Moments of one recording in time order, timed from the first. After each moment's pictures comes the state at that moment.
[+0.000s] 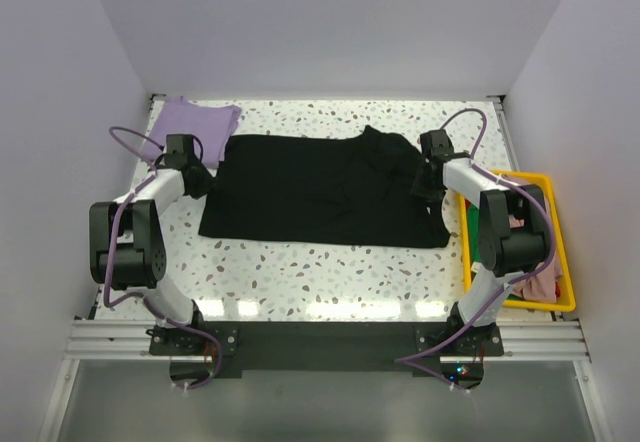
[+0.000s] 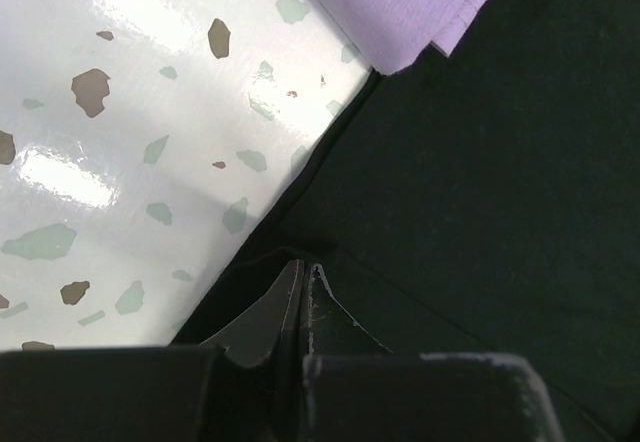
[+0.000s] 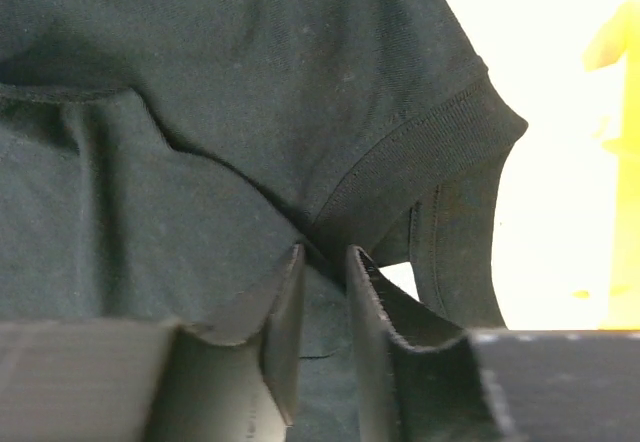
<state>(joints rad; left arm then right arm) 0.07 1.67 1.00 -0.28 -0.04 -0.61 0.14 1.78 1.14 -0.48 0.17 0.45</state>
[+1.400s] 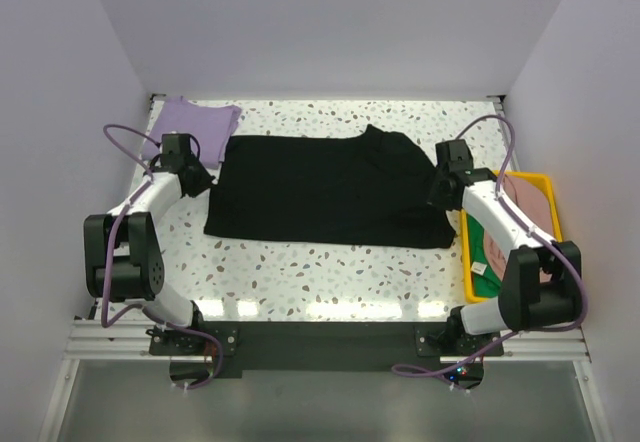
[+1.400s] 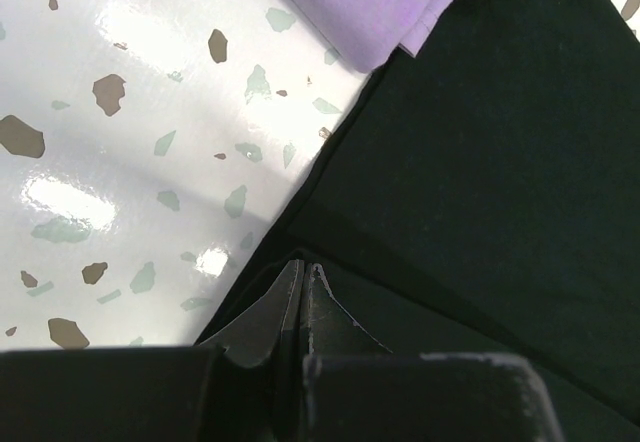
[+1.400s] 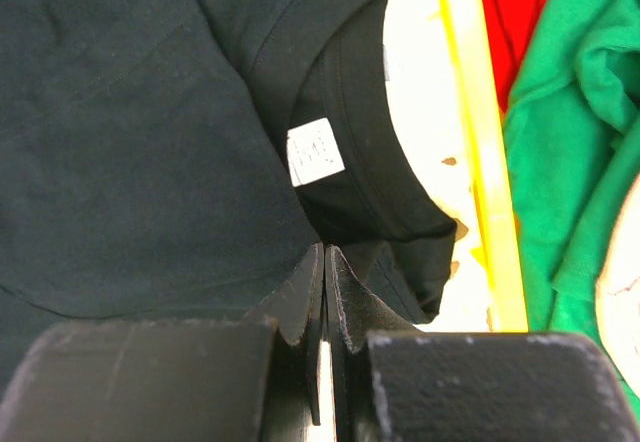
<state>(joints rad) 0.07 1.59 0.98 -0.30 -0.04 -0.59 0.14 1.43 1.00 -0.62 0.27 0.46</state>
